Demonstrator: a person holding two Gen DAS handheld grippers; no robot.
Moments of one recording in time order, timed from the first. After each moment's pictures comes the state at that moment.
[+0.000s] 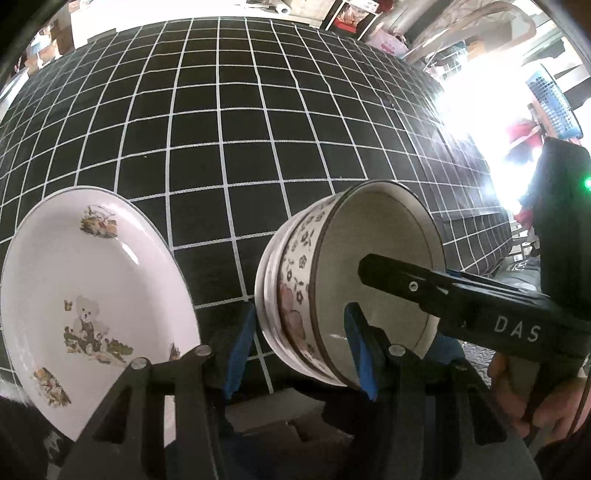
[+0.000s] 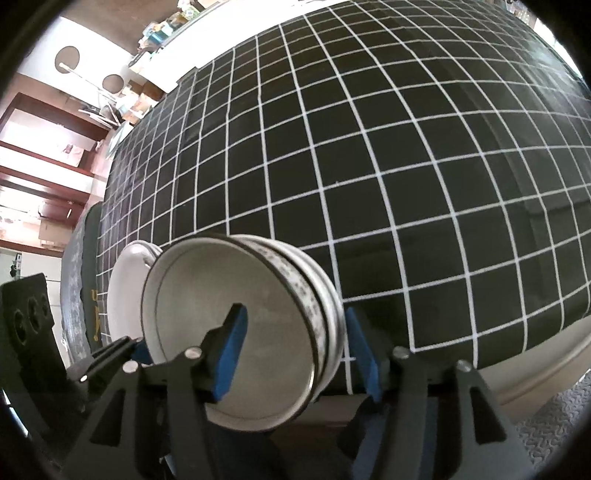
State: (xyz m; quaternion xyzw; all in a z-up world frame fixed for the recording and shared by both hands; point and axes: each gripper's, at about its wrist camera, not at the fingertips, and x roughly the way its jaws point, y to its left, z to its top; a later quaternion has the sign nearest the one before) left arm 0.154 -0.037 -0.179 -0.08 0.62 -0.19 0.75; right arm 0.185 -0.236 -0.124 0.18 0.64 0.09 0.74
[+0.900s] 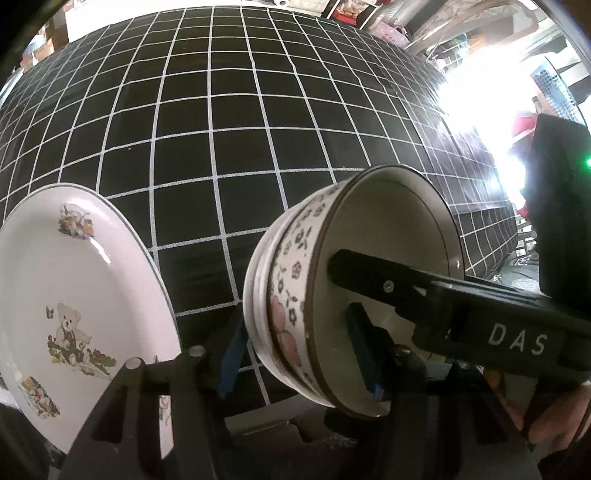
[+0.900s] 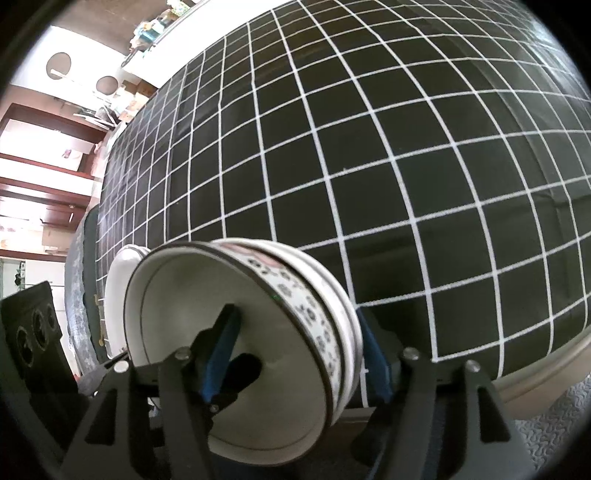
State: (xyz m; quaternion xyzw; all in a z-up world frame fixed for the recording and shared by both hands) left arm 0.155 -0.047 -0.194 -0.07 0.63 -0.19 0.75; right arm 0.189 -0.242 -0.136 0.20 0.65 0.09 0.72
